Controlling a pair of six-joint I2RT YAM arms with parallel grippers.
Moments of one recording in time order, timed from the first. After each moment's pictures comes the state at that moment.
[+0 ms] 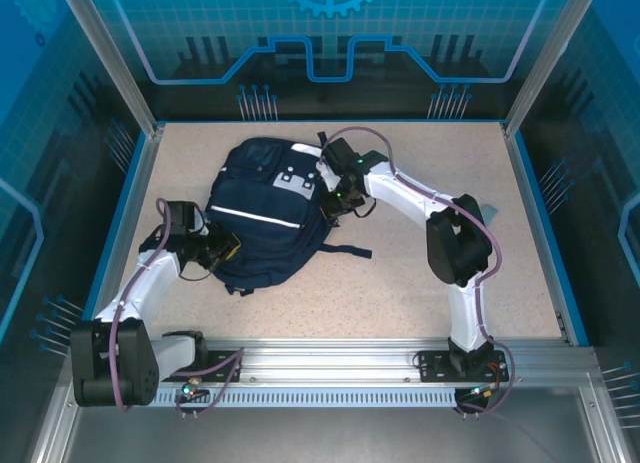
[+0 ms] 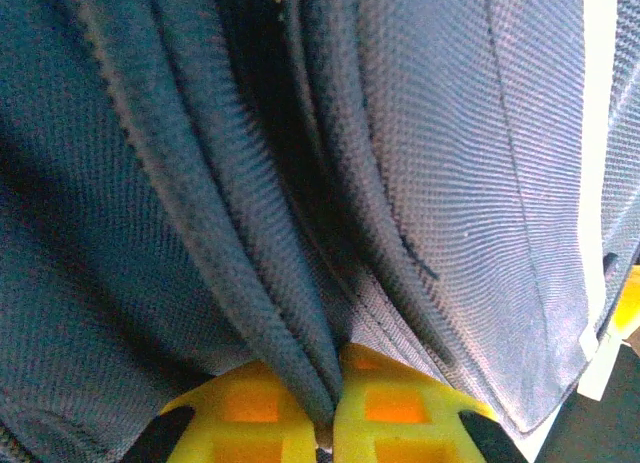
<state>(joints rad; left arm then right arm) 0.10 1.15 0.64 -0.53 0.48 -0.79 0.59 2.06 1.74 -0.90 -0.16 0.19</state>
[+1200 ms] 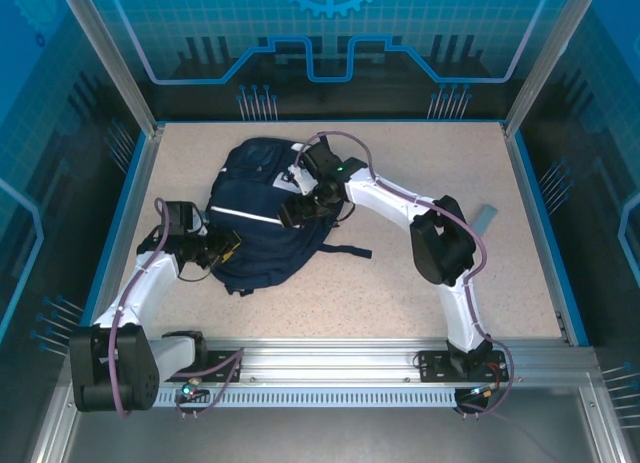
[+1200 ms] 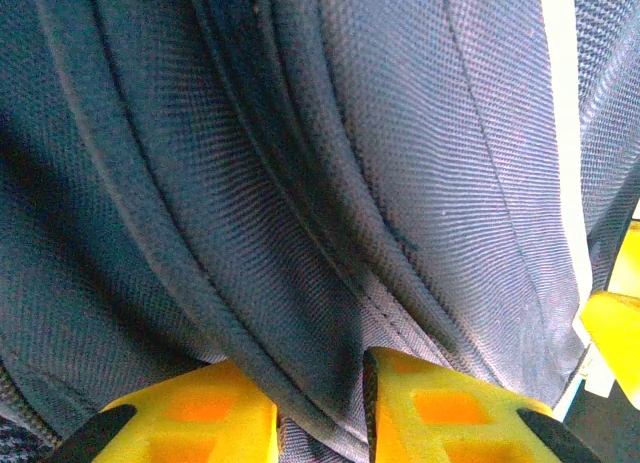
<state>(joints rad) 0.10 1.13 0.65 -0.55 0.48 -0.77 0.69 2.14 1.81 -0.77 -0.36 0.24</state>
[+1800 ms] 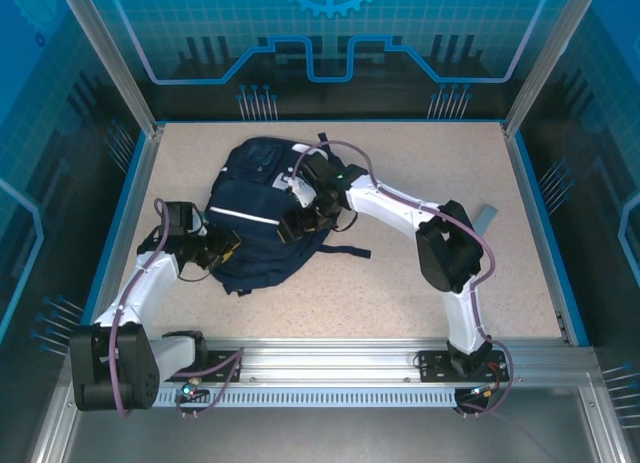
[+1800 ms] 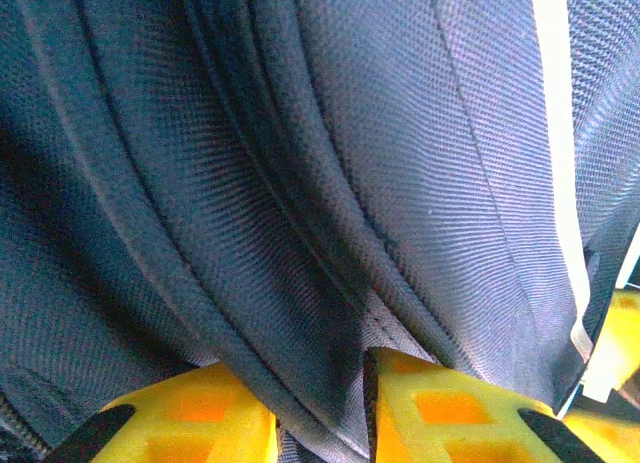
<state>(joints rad) 0.10 1.13 0.64 -0.53 0.48 -0.78 0.73 2.04 1.70 -0.81 -0.47 0.23</state>
